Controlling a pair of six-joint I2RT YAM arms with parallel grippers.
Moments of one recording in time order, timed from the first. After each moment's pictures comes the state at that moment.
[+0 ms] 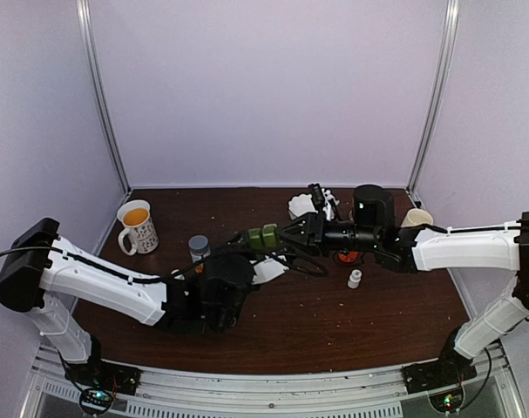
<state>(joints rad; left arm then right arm) -1.34 1.64 0.91 0.48 -1.15 0.97 0.80 1.46 0.86 0.40 -0.46 0.99</state>
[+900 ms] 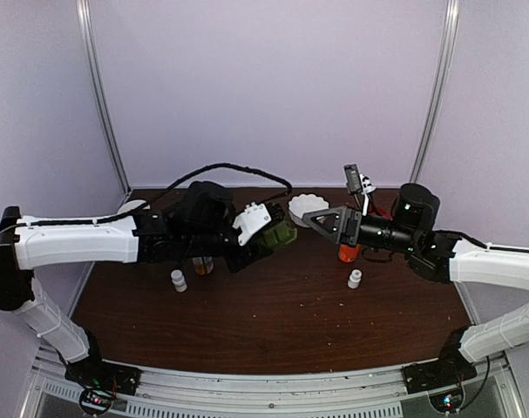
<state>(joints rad) -1.03 1.51 1.14 -0.16 -0.10 0.31 0.74 1.19 0.72 0.47 -0.46 0.70</state>
